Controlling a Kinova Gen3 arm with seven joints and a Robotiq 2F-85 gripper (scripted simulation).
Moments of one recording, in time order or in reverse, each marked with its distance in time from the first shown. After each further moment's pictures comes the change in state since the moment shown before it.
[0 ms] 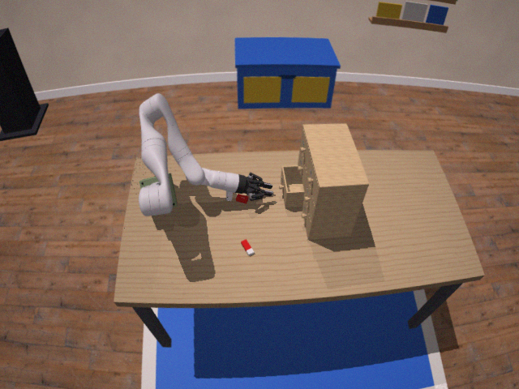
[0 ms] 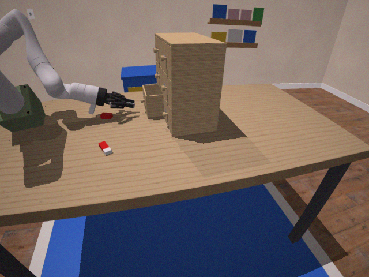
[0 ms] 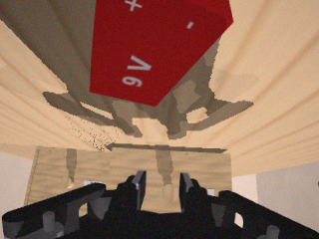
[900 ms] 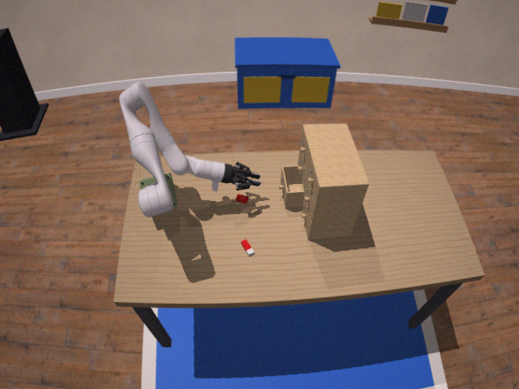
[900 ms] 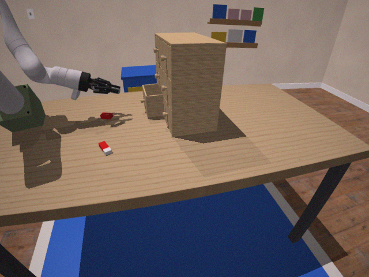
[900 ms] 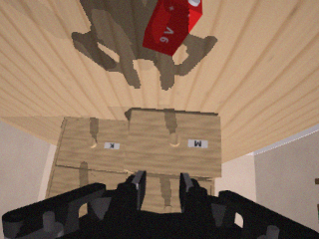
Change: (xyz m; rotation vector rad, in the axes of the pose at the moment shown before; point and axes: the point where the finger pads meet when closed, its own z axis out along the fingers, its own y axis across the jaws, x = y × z) arm -0.049 -0.005 -0.075 0.007 -0.005 -0.021
